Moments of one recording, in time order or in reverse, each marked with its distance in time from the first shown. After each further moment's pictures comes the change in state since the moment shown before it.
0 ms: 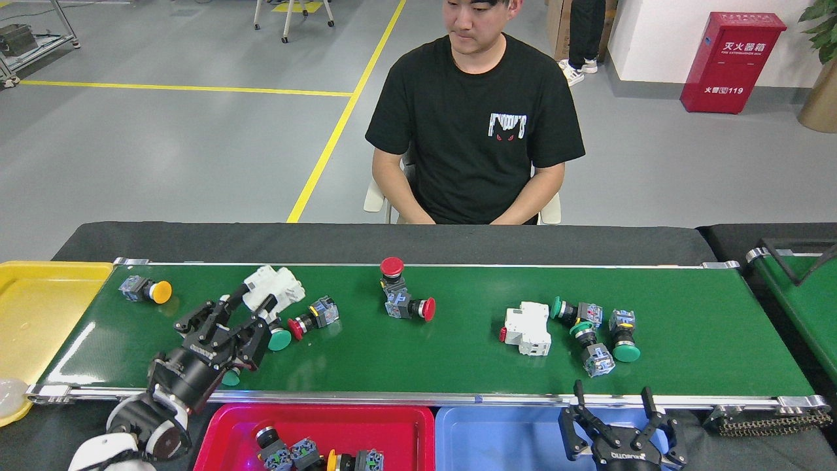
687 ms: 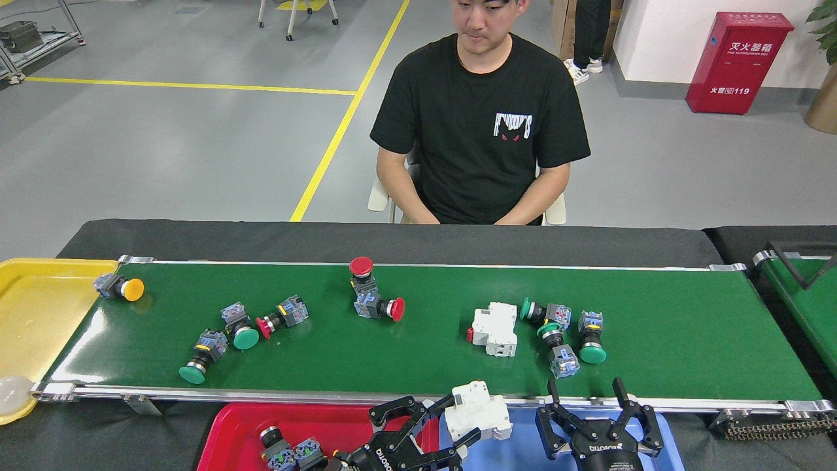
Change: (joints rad) left arm 0.121 -0.184 -0.315 -0.115 -0.209 0.016 -0.070; right arm -0.054 -0.074 0.108 -0.031 0.003 -0.008 0.057
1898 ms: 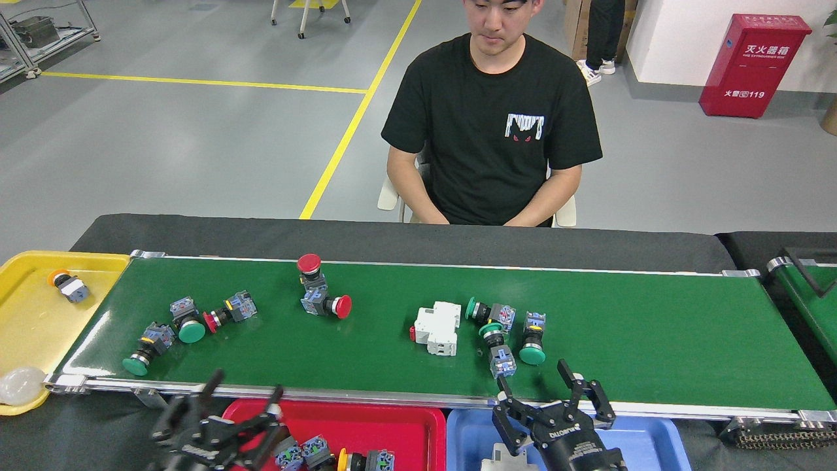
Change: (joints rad) left arm 0.131 -0.021 0.795 -0.019 0.021 0.099 -0.026; right arm -0.154 0.103 0.094 0.131 0.020 -0.189 0.097
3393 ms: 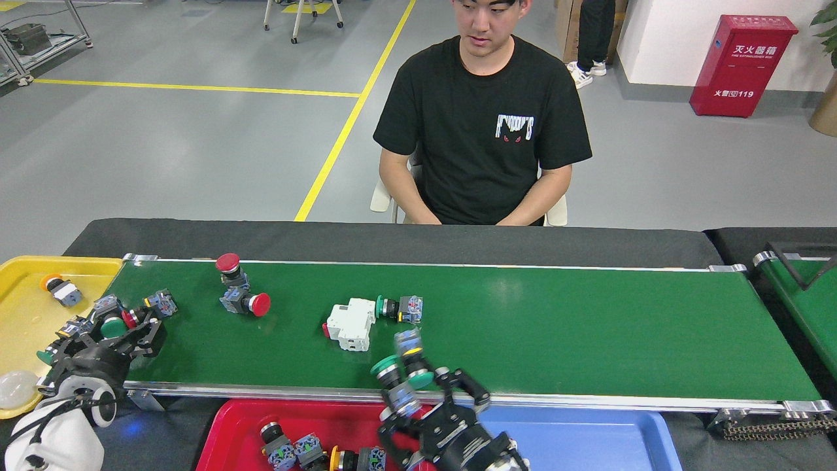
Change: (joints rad) left arm -0.873 0.364 -0.310 1.317 0.000 0.447 0.153; right arm -0.080 0.037 0.385 -0.032 0.007 -0.187 0.013
